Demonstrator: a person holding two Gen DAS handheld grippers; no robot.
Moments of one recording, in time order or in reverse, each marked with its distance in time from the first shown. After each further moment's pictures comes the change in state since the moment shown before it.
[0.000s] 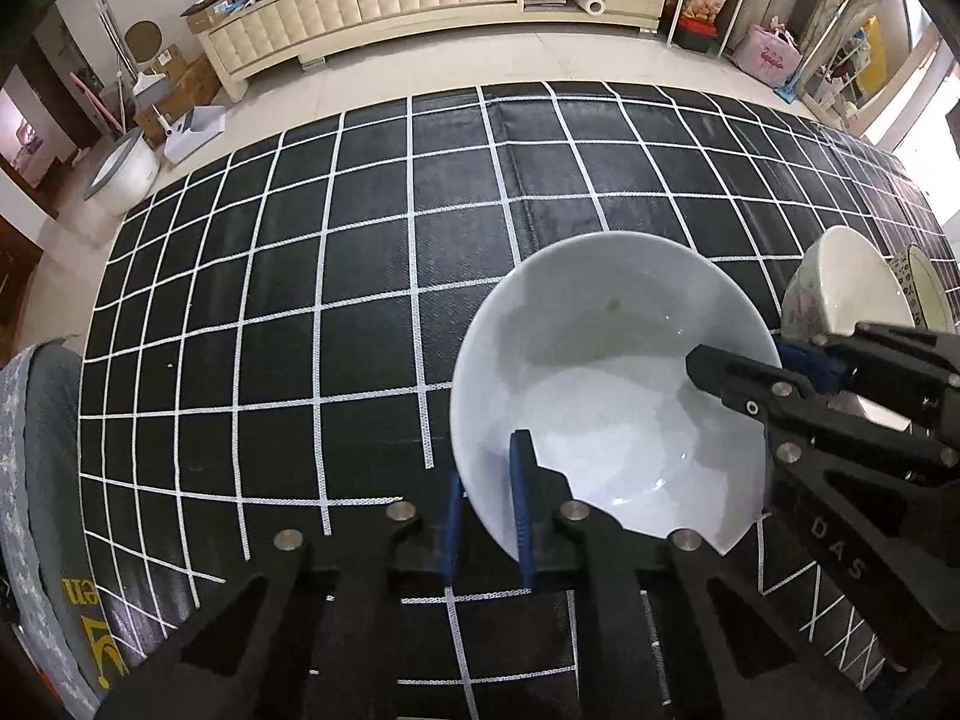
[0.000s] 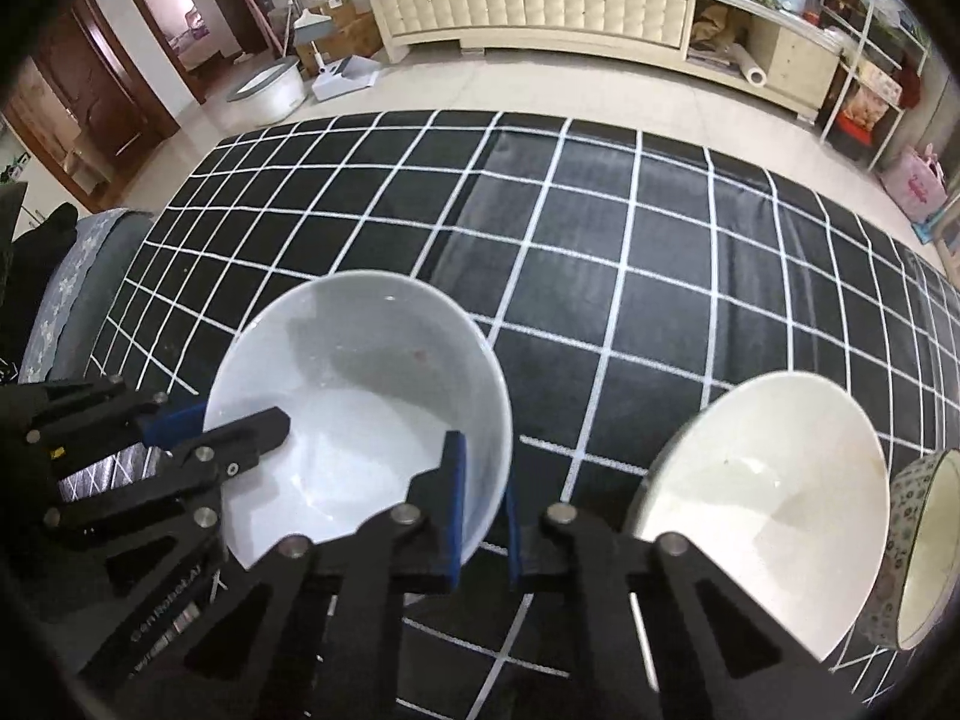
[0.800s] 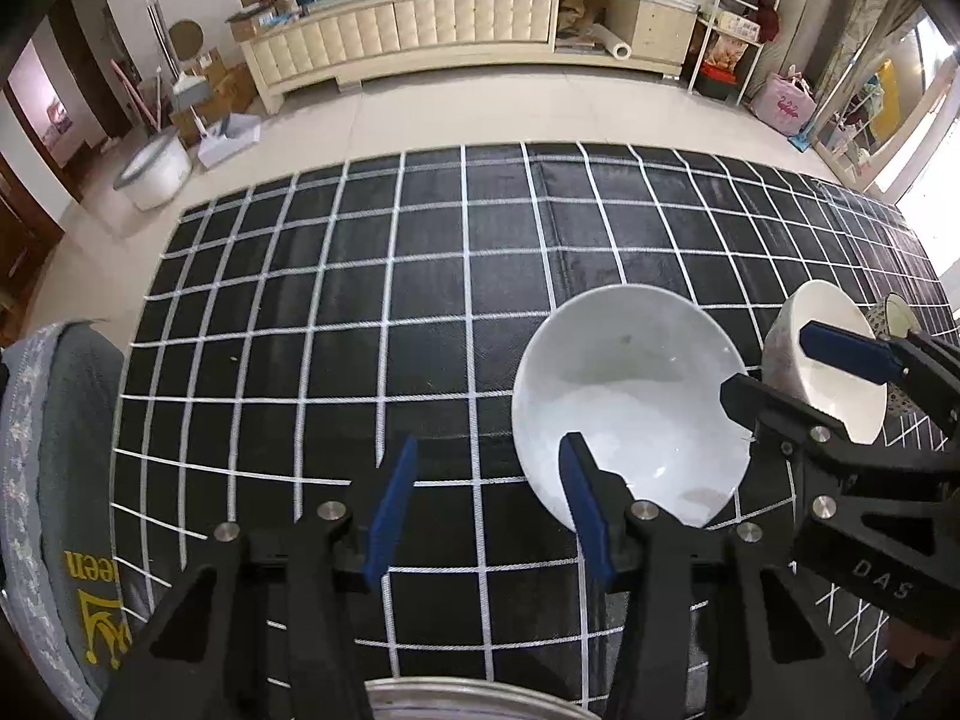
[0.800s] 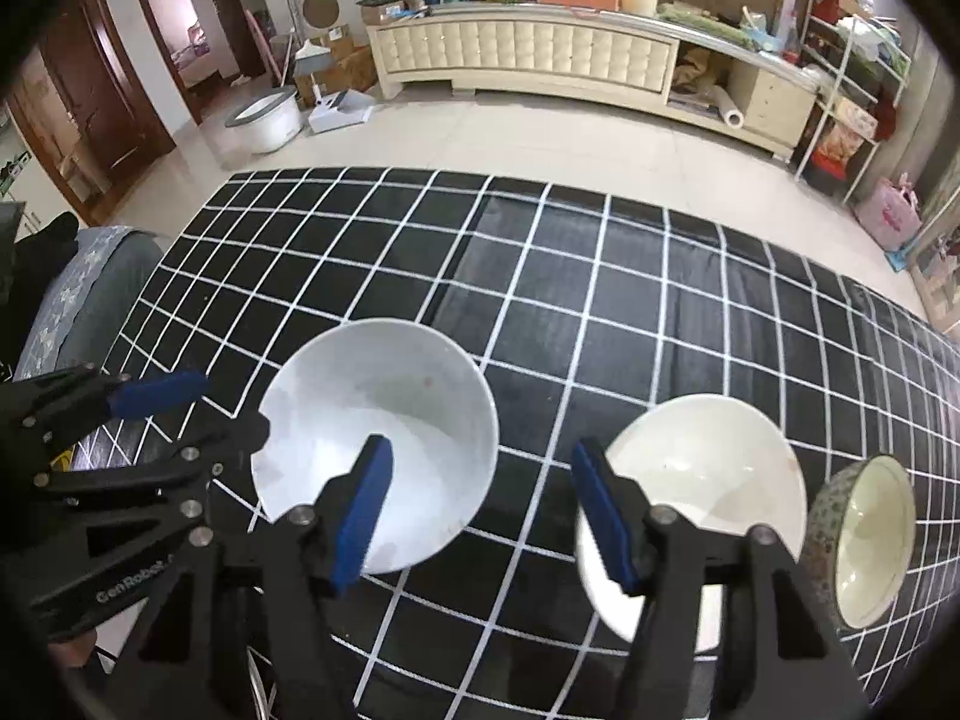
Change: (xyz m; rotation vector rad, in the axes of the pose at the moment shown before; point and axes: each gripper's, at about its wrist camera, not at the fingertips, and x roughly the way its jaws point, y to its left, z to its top) left arm -0.038 0.020 -0.009 -0.074 -0.080 0.021; right arm -0.038 0.011 0.002 -0.044 -0.088 -0.053
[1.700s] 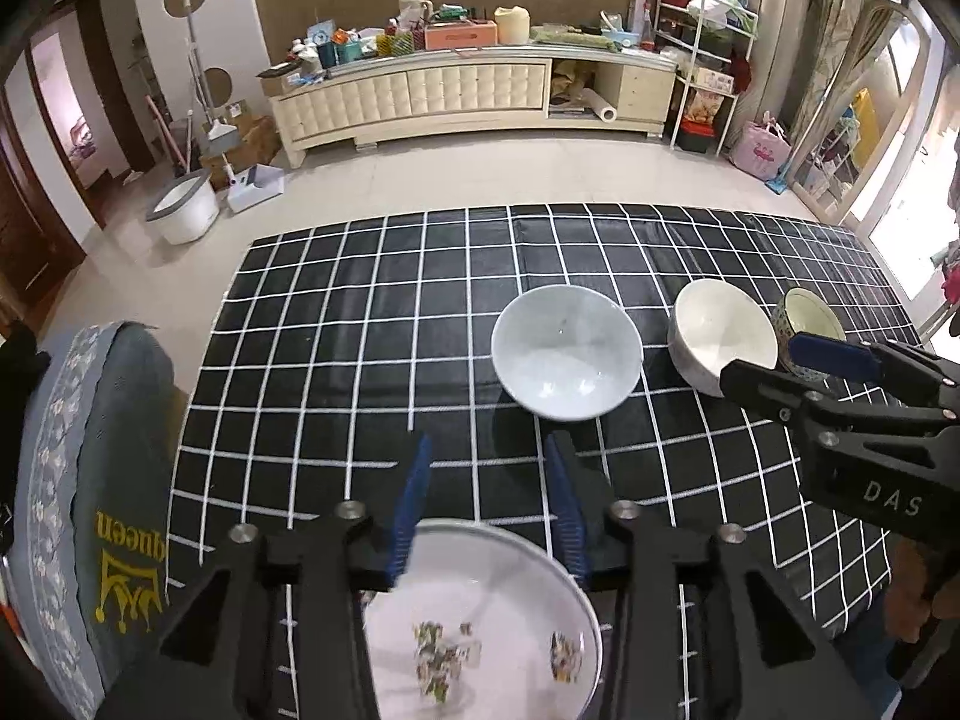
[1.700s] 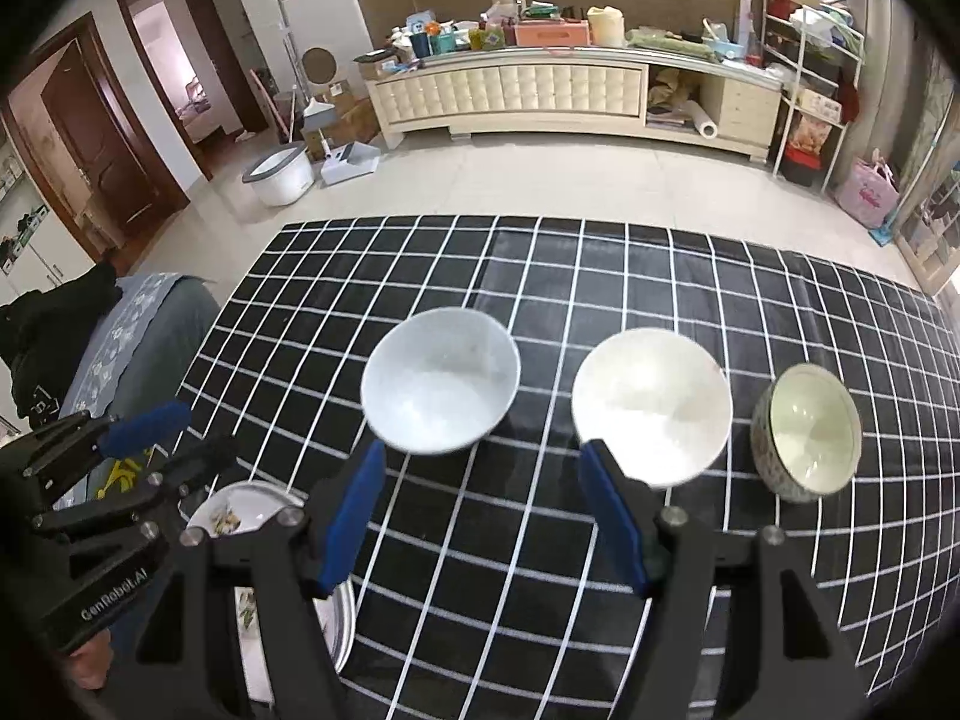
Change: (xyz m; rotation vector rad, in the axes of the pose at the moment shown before) left arm -0.124 -0.011 -0.067 -0.002 -0.168 0.010; right arm -0.099 0.007 -0.036 0.102 -0.100 0.040
